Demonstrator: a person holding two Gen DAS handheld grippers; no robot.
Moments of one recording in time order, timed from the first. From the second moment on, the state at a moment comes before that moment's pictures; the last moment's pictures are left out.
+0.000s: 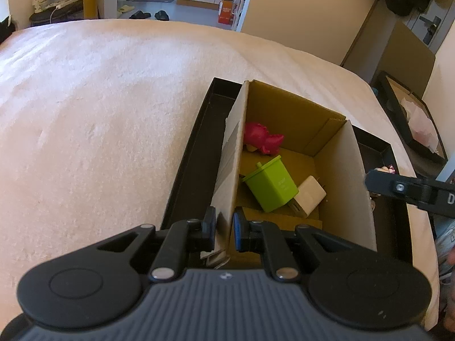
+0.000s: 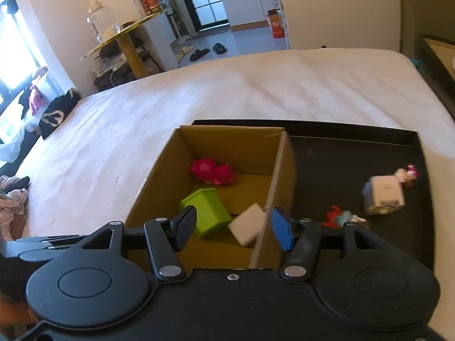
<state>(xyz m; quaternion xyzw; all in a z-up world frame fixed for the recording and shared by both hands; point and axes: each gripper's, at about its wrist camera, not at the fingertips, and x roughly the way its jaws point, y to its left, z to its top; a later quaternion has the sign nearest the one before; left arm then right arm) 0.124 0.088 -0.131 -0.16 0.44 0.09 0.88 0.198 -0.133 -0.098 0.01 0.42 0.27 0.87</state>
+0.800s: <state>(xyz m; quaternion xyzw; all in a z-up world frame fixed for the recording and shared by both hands) 0.127 0.070 -0.129 -0.09 0.46 0.14 0.87 0.216 -0.207 -0.138 0.12 0.43 0.16 0.88</state>
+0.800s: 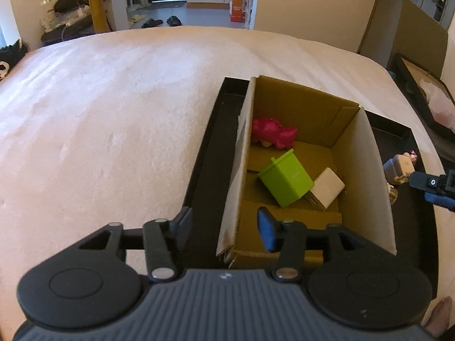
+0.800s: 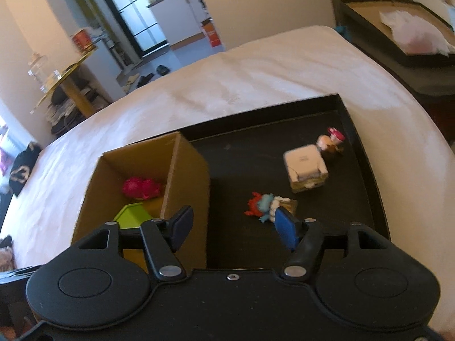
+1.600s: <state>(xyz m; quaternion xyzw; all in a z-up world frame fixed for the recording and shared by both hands) 0.148 0.059 -0.124 -0.05 0.47 0.17 0.86 0.234 -0.194 -0.204 0.09 0.42 0.07 0.90</state>
